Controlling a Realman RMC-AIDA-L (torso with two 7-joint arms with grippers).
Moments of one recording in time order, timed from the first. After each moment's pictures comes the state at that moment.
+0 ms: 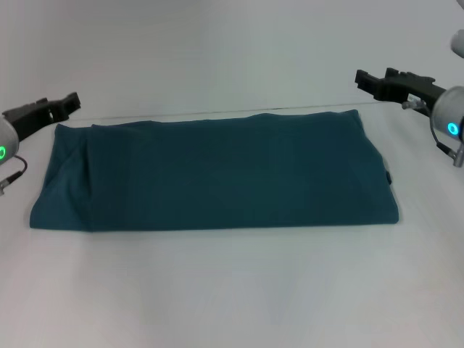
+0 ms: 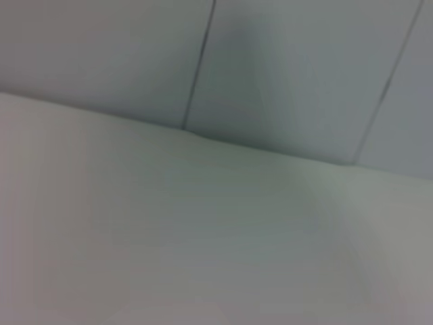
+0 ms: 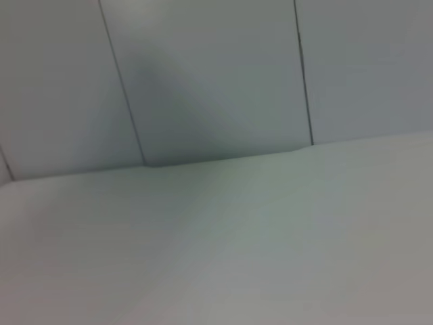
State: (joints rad) left arm -0.82 -2.12 0.39 0.50 1.98 0.57 -1.61; right arm 0.79 2.06 -0.43 -0.40 -1.77 -0.65 1.33
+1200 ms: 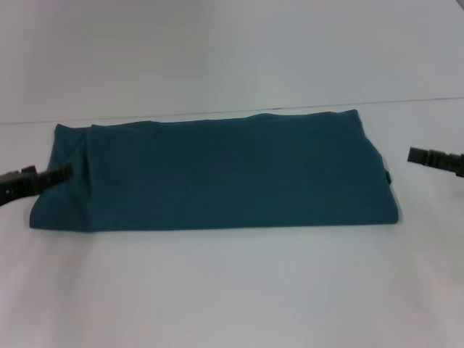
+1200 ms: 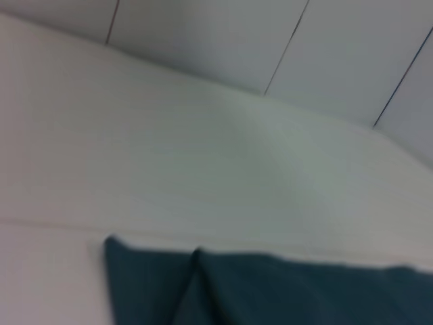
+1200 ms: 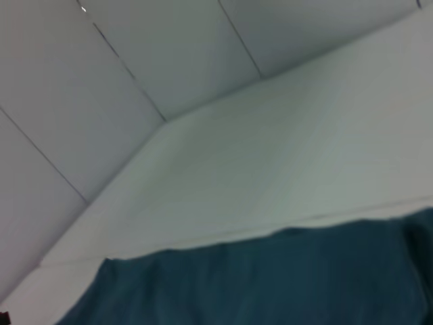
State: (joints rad) left arm -0.52 -2.12 0.53 0.75 2.08 1.02 -1.82; right arm 0.45 1.93 -0.56 -0.65 -1.93 -1.35 1.89
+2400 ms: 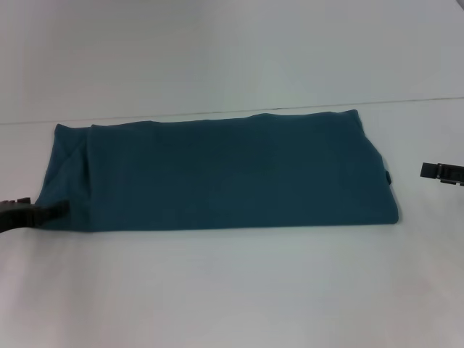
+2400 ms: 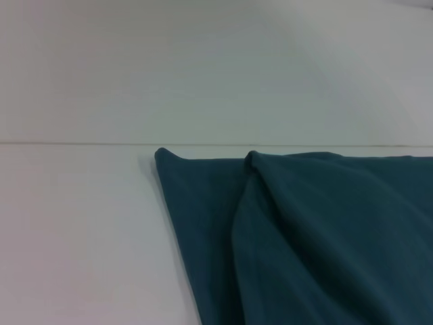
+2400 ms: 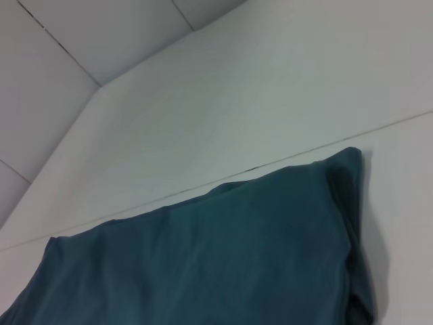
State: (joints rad) left arm -0.54 -2.12 0.57 0.75 2.30 0.93 -1.87; right arm 0.45 1.90 -0.56 -0.65 -2.05 -1.31 2.04
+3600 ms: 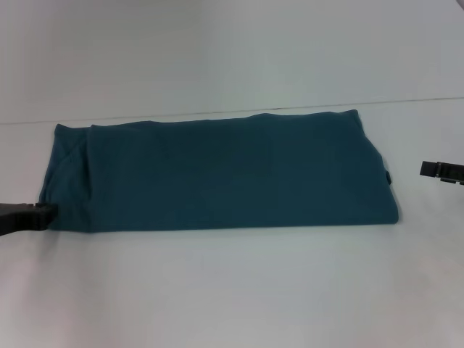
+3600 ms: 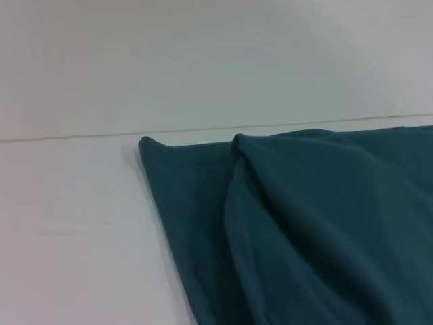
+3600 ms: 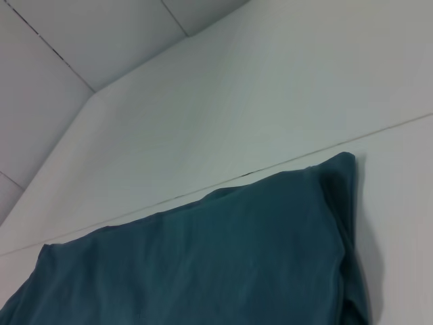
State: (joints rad) left arm -0.55 -2.13 0.62 0.77 2.36 0.92 -1.89; right arm 0.46 1.90 -0.55 -0.64 -2.04 -1.29 2.04
